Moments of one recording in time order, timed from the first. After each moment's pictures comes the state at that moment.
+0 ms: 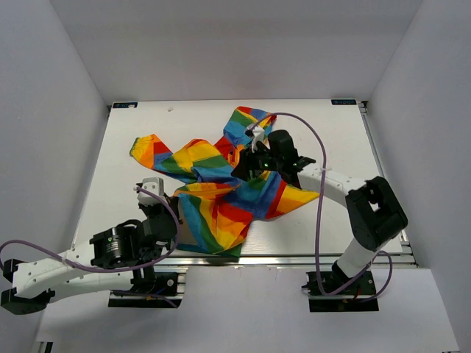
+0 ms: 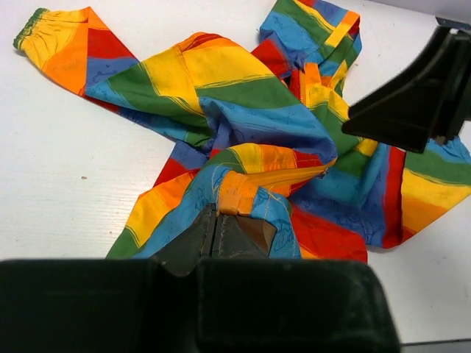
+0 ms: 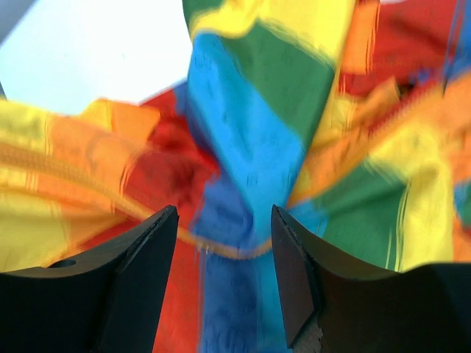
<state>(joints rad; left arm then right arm) -1.27 0.56 0.73 -0.72 -1.11 -0.75 0.61 1.68 1.08 0.11 -0.53 0.16</state>
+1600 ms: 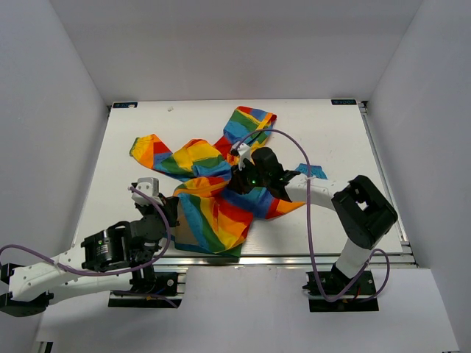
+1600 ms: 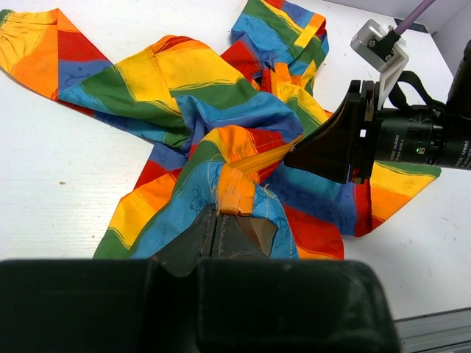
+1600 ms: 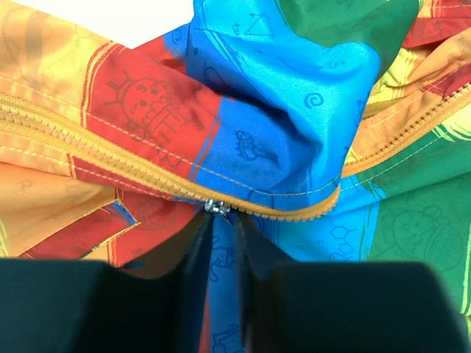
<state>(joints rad) -1.27 0.50 0.73 -0.67 -1.04 -0.68 0.75 1.72 0.97 0.21 -0.35 0.11</state>
